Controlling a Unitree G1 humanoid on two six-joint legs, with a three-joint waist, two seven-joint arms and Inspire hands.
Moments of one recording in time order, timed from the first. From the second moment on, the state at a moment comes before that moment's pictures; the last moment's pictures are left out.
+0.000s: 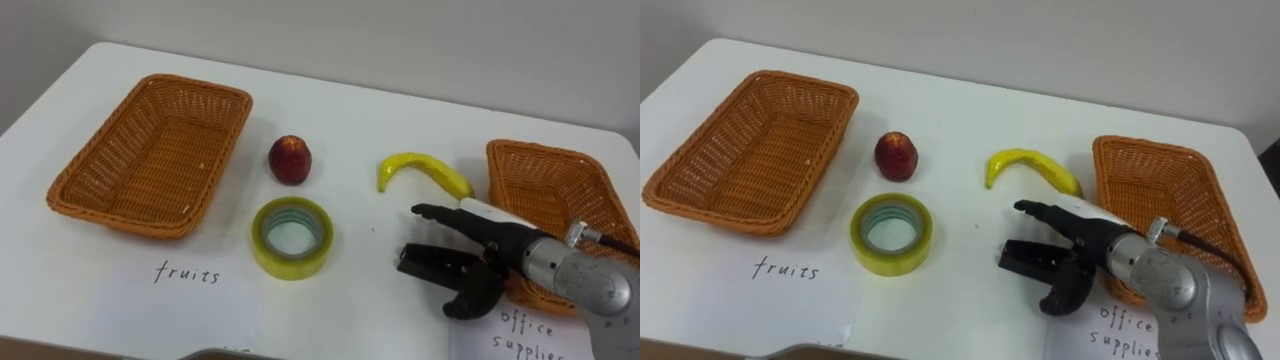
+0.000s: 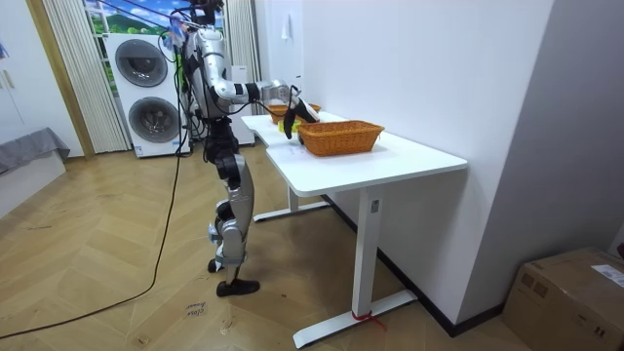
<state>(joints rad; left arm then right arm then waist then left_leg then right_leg) 0.19 0.26 0.18 1.03 0.17 0.06 0.10 0.07 -0.46 0.02 -0.16 -0.64 0.18 0.75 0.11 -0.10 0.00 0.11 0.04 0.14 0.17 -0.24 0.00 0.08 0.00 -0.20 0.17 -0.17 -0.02</state>
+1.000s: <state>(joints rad) 0.19 0.26 0.11 0.99 0.12 0.08 0.12 0.07 -0.40 0.07 -0.12 -0.72 0.22 0.64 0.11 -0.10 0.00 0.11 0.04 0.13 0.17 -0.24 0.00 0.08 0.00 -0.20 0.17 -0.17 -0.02</state>
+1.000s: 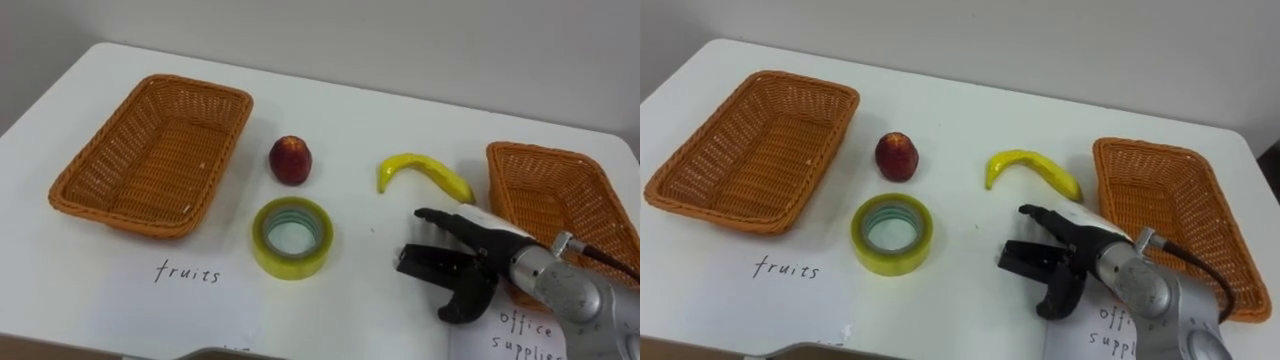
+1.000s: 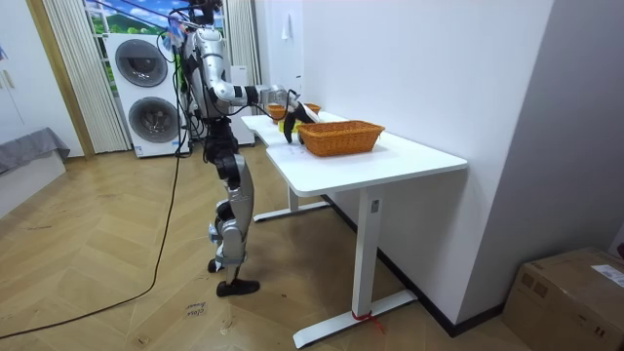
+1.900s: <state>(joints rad) 0.19 0.26 0.09 0.96 0.12 0.08 0.12 0.06 -0.35 0.08 -0.09 -0.79 0.23 0.55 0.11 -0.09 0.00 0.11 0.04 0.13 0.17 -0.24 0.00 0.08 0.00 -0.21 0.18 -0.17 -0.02</state>
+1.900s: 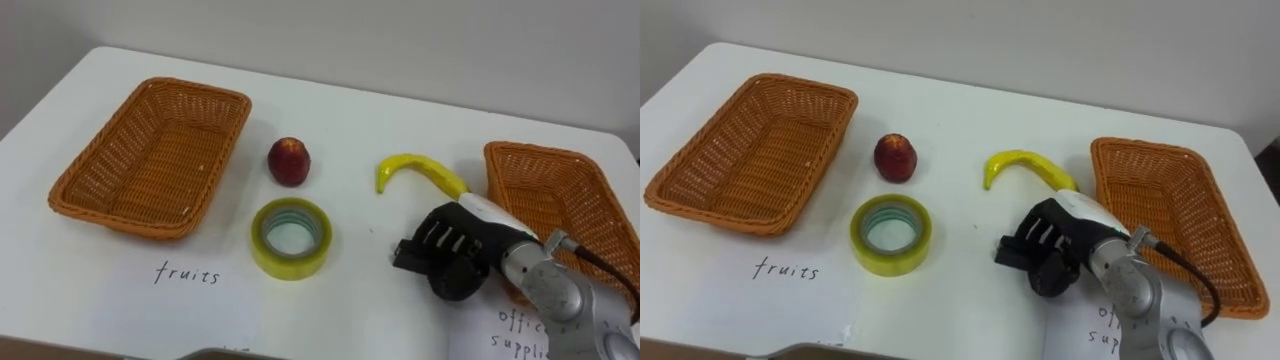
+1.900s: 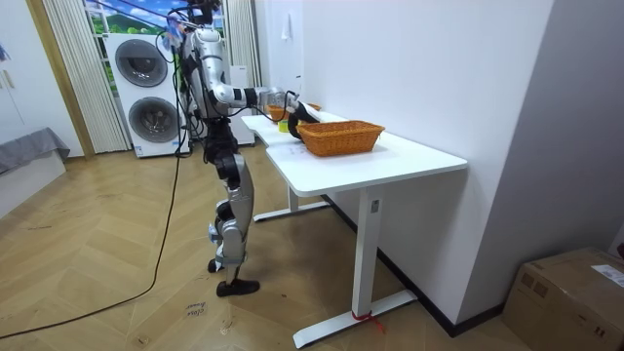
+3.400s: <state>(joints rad) 0.26 0.22 0.27 1.00 0.11 0.06 0.15 0.02 -0.39 -0.27 -0.30 -0.48 0.18 0.31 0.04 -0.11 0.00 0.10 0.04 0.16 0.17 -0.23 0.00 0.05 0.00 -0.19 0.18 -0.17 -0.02</state>
